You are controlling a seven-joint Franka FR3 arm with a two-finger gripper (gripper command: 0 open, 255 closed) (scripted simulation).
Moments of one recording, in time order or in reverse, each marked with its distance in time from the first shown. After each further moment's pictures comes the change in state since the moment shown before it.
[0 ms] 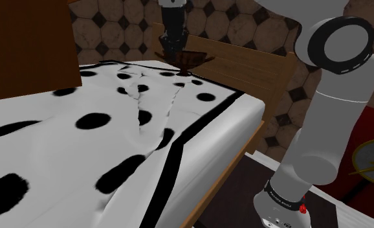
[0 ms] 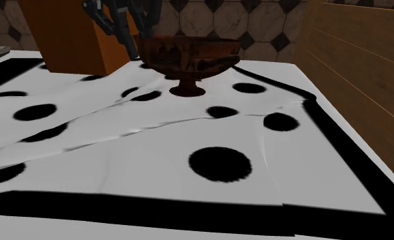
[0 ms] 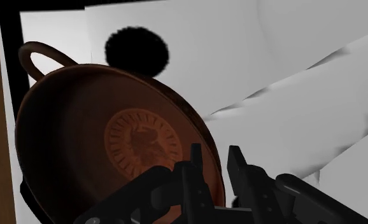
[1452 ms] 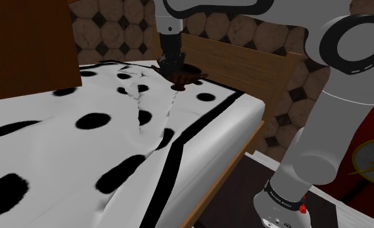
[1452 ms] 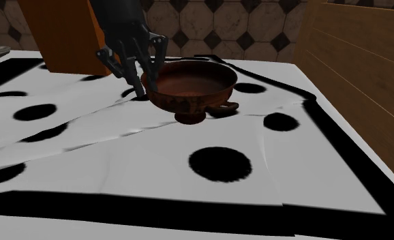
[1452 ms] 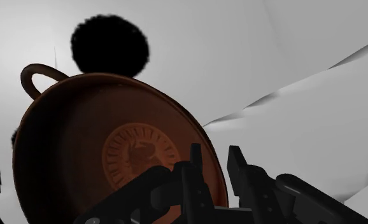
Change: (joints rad) arm -0.017 -0.074 -0.008 -0.290 0.024 0.220 0.026
